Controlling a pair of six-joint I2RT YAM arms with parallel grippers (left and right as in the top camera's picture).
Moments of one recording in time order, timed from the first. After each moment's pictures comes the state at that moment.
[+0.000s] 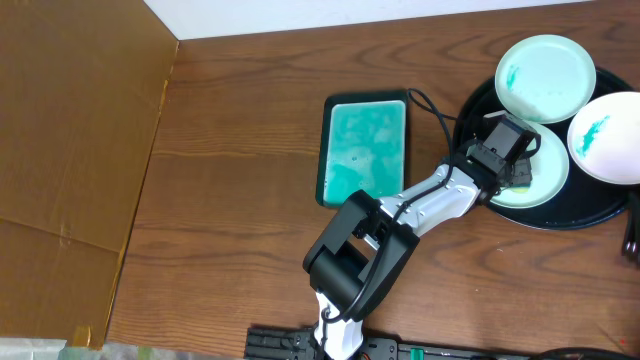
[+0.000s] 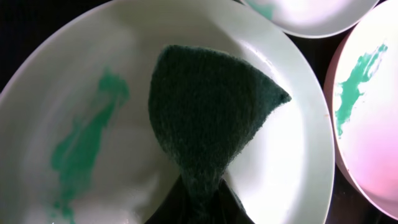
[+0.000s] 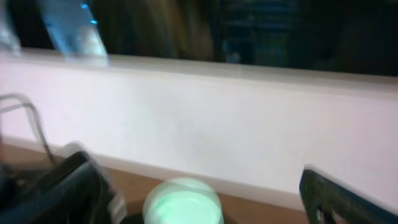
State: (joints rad) left arm -0.71 1.97 1.20 -0.18 -0.03 -0.83; right arm 0.11 0.20 0.35 0.03 -0.11 -0.02
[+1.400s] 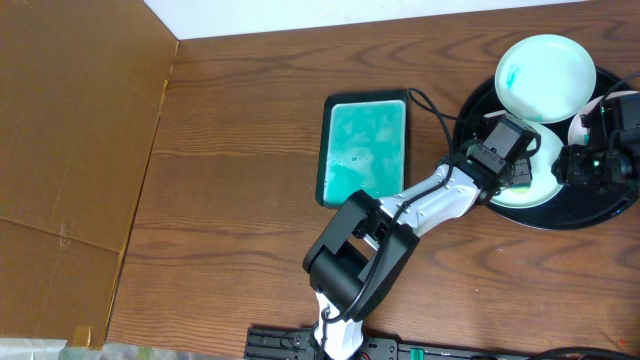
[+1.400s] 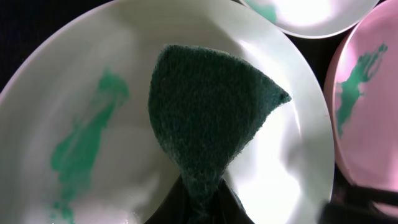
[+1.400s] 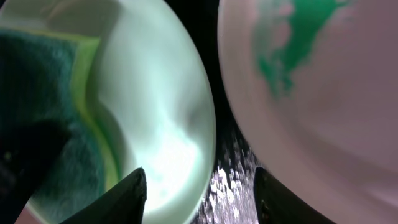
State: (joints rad) left arm -0.71 1.97 1.20 -0.18 -0.03 -0.83; right arm 0.17 1.76 1.00 -0.42 -0.25 0.33
